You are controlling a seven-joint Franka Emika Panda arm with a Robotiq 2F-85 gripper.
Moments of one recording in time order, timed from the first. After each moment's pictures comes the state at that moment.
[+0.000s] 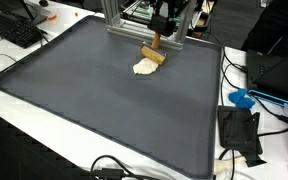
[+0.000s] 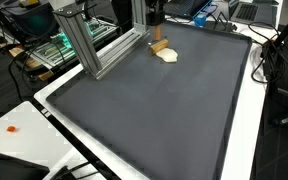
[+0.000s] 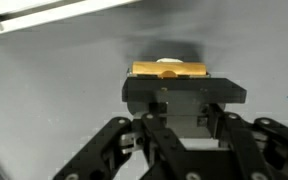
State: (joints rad) arm 0.16 -0.16 0.24 -2.47 -0.17 2.35 0.66
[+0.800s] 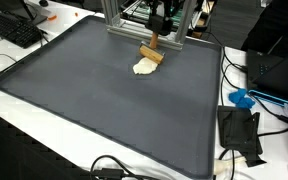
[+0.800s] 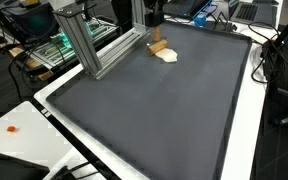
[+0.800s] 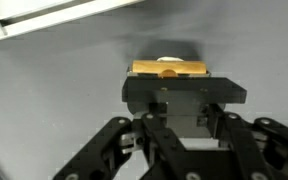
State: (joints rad) arm 0.15 -0.16 0.22 -2.47 -0.14 2.34 0.64
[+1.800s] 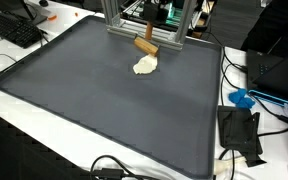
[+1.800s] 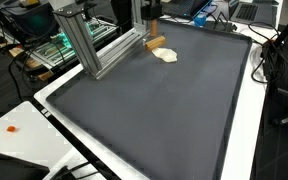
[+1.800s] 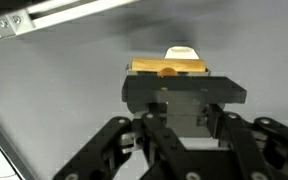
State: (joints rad) arm 0.13 -0.25 0.20 -2.47 -0.14 2.27 0.60
